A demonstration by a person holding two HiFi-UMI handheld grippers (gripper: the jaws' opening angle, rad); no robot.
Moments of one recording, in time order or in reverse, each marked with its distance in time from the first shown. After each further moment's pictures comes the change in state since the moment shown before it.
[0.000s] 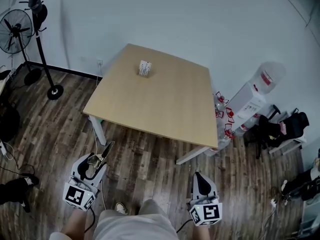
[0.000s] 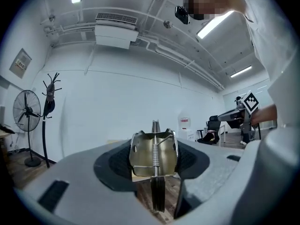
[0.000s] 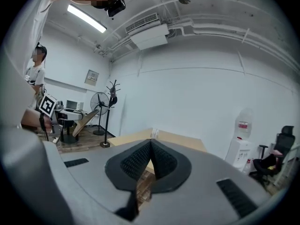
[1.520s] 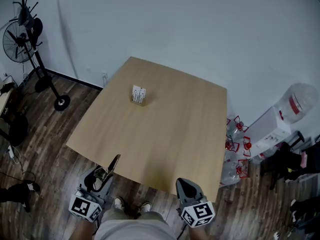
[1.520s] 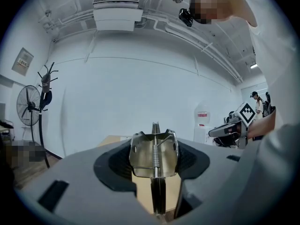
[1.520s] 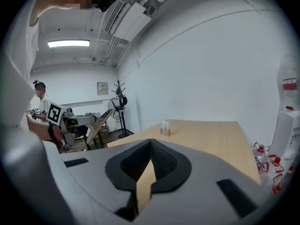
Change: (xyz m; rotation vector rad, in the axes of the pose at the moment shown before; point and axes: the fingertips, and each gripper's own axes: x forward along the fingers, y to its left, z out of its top) left arm 0.332 0.002 0.007 -0.056 0.108 0.147; right arm 0.319 -0.179 -0.036 0.203 0.104 0.410
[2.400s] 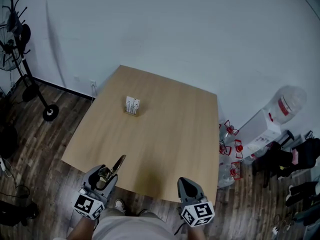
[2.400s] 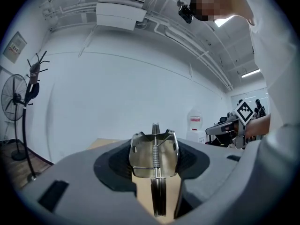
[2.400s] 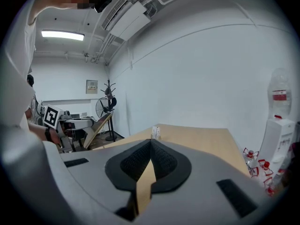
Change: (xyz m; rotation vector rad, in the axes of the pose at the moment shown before) left arm 0.054 0.044 0.009 -0.020 -0.045 -0.144; right arm 0.039 -0.007 0.038 -0.015 -0.029 -0.154
